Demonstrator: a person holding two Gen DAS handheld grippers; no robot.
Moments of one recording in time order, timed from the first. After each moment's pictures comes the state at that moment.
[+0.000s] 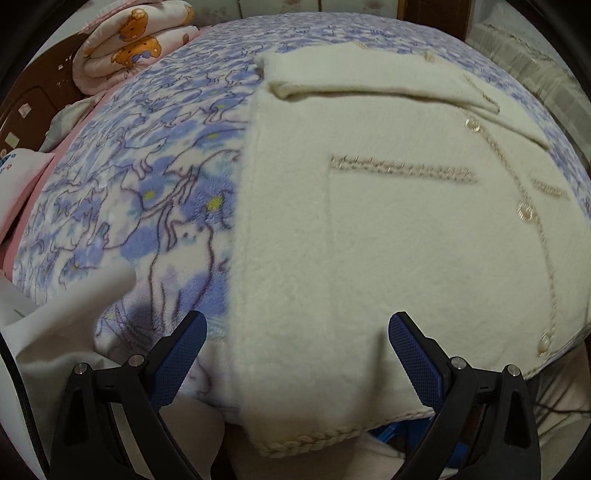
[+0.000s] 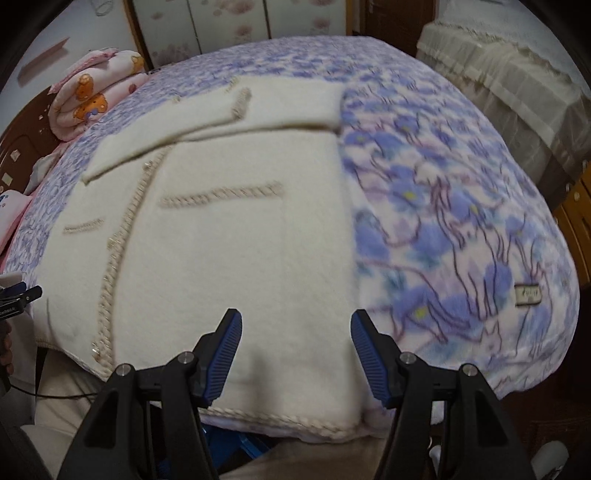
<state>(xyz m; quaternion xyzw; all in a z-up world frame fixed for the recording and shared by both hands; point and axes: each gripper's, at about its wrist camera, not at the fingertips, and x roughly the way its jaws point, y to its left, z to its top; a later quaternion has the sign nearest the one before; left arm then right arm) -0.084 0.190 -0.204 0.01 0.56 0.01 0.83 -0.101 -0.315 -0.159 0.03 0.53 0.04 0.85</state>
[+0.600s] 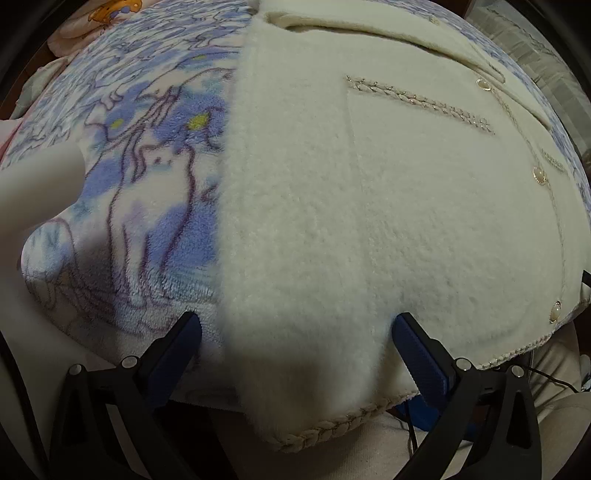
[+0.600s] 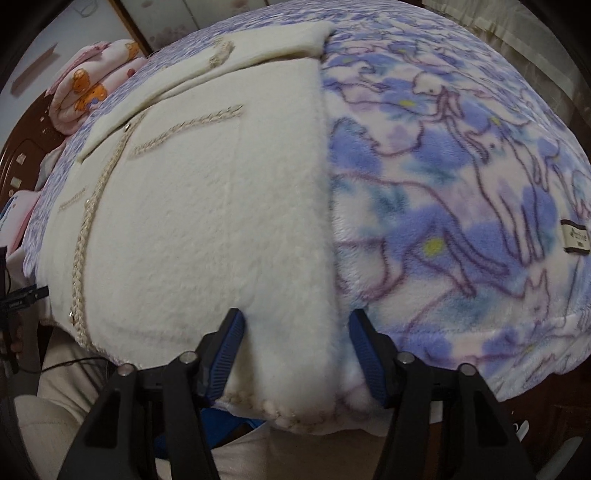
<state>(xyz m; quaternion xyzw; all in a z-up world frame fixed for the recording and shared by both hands) -0.084 0.219 -0.247 -0.03 0.62 -0.03 0.78 -0.106 -0.330 -0.213 0.05 0.58 0.09 0.81</state>
